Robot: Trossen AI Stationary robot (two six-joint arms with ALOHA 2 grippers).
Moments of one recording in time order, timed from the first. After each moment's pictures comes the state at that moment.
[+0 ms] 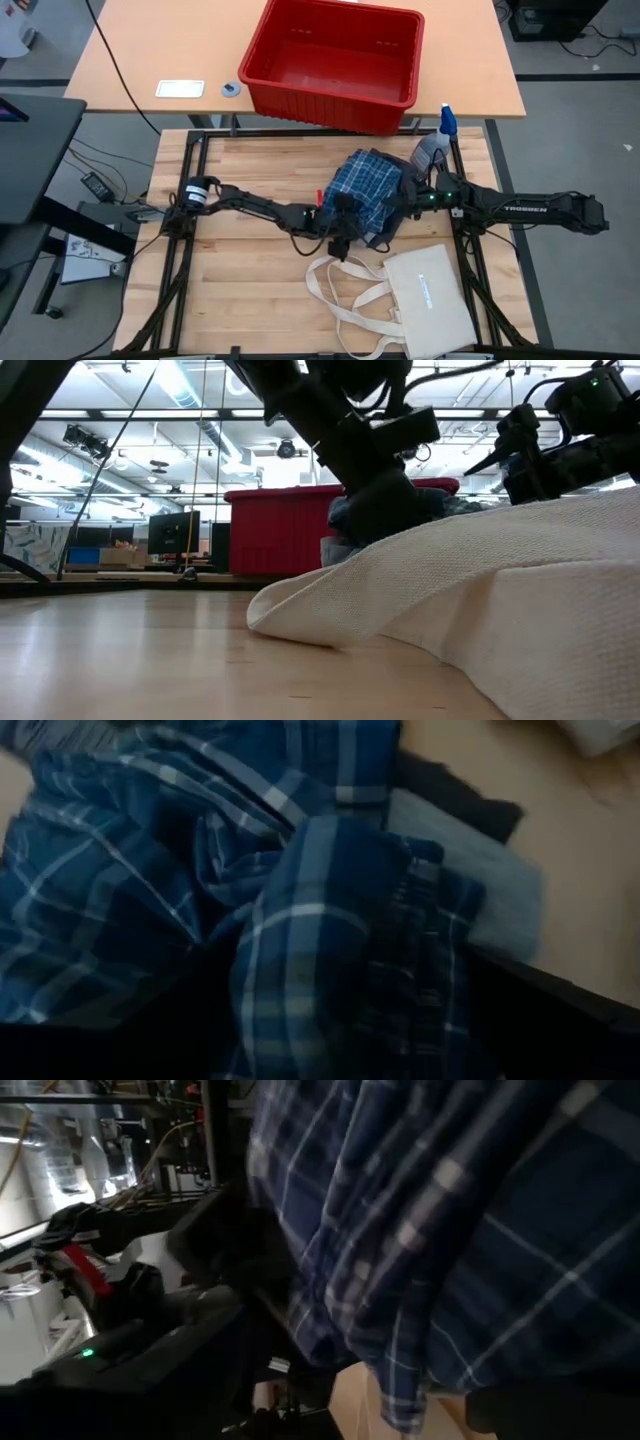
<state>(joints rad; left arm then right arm) -0.10 2.09 1.50 -0.17 -0.40 0.35 -0.29 0.60 0.13 0.16 -0.24 1.50</state>
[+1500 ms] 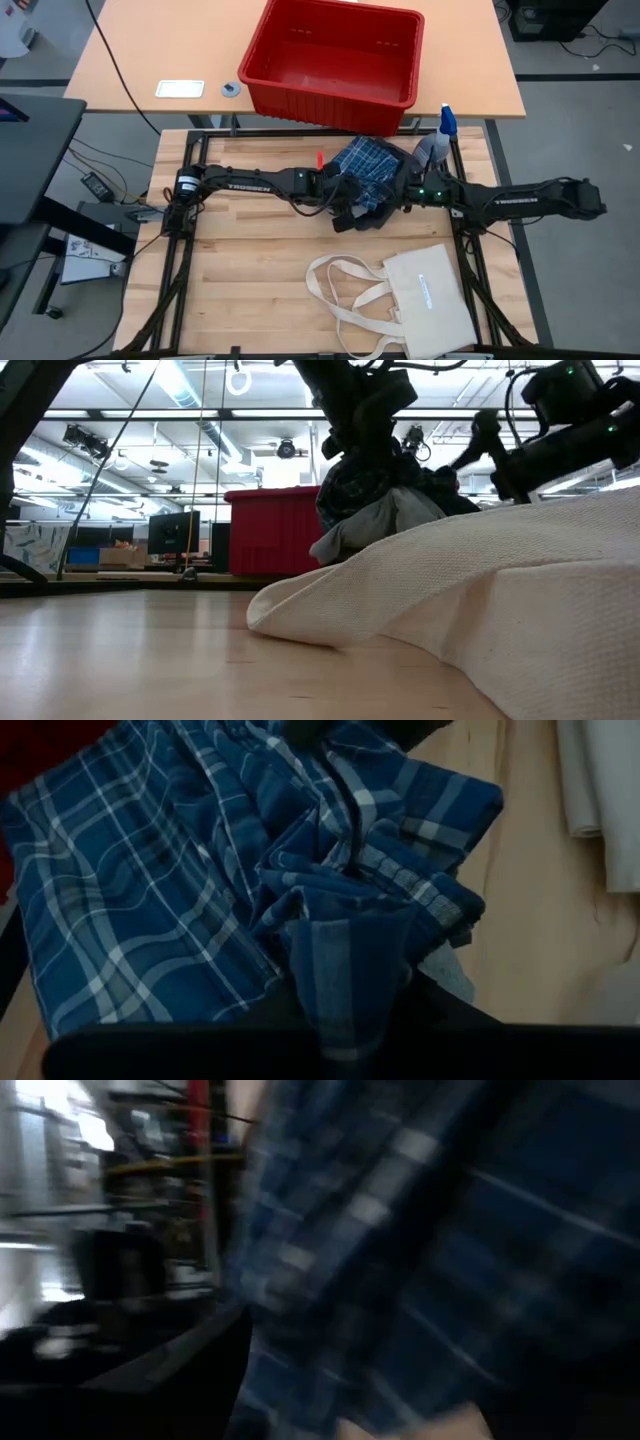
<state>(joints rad) 0.01 2.02 1.81 -0.69 -0.28 -0.11 -0.22 0.83 0.22 0.28 0.08 1.57</state>
